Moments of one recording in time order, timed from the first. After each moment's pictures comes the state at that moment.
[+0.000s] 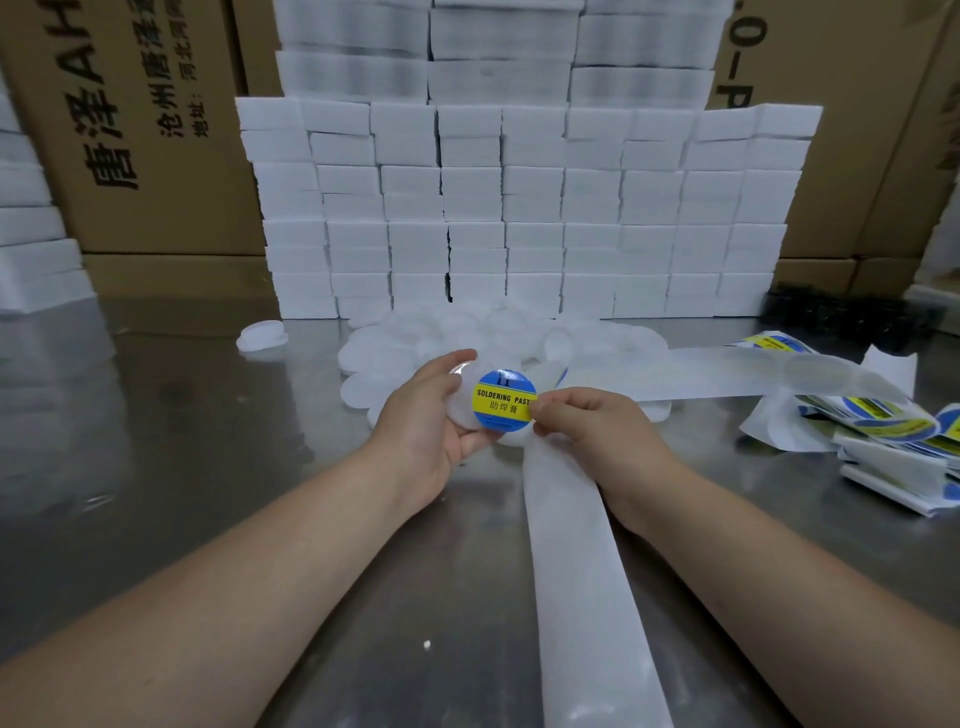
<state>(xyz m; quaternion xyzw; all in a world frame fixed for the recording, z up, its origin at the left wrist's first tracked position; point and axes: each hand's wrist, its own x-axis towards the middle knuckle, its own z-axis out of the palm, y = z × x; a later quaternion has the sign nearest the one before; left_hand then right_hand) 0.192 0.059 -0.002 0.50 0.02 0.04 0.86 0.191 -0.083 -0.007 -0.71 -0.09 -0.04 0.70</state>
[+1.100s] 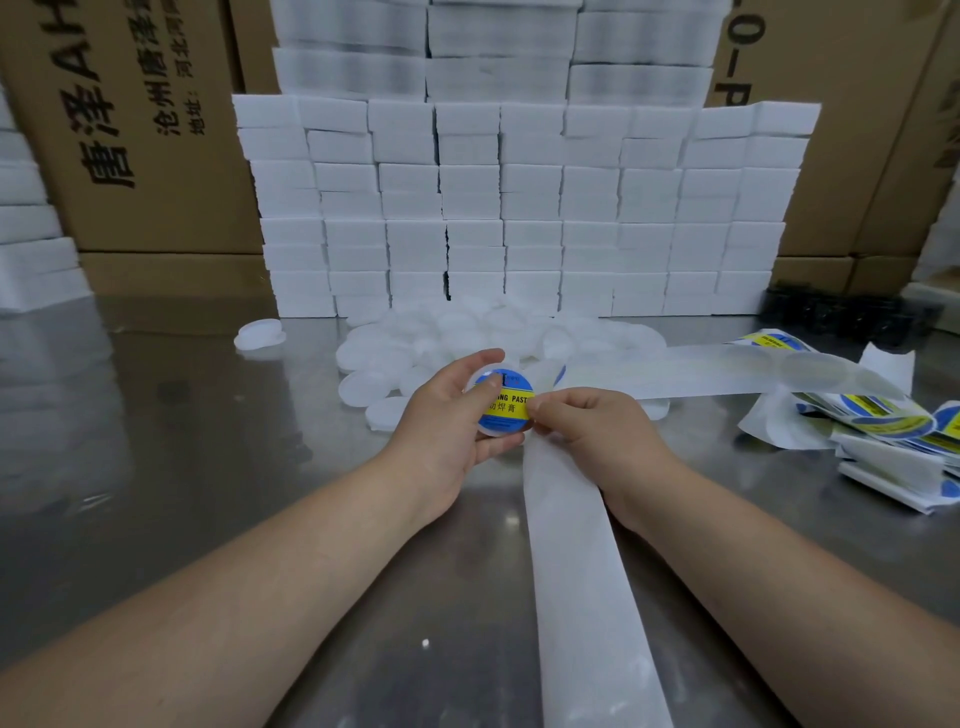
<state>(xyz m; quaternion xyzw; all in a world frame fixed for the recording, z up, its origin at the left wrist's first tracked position) 0.182 0.047 -0.005 0.57 -0.05 0.05 0.81 0.191 -0.083 -0.008 -0.71 -0.09 -0.04 0.70</state>
